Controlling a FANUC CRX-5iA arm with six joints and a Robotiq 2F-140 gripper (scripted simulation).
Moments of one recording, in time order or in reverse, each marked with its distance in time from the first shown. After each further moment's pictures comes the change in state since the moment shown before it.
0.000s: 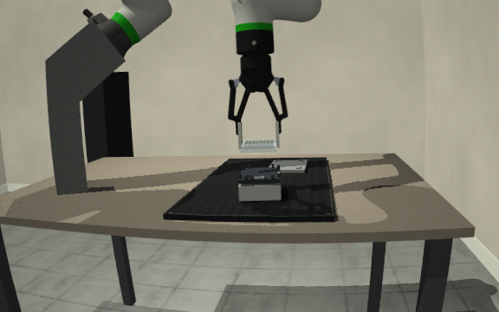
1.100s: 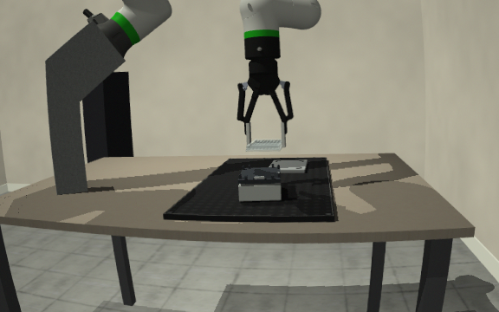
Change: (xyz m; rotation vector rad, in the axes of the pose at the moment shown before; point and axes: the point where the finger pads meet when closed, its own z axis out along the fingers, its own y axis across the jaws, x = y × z) arm -0.065 -0.016 0.009 0.001 -0.001 0.132
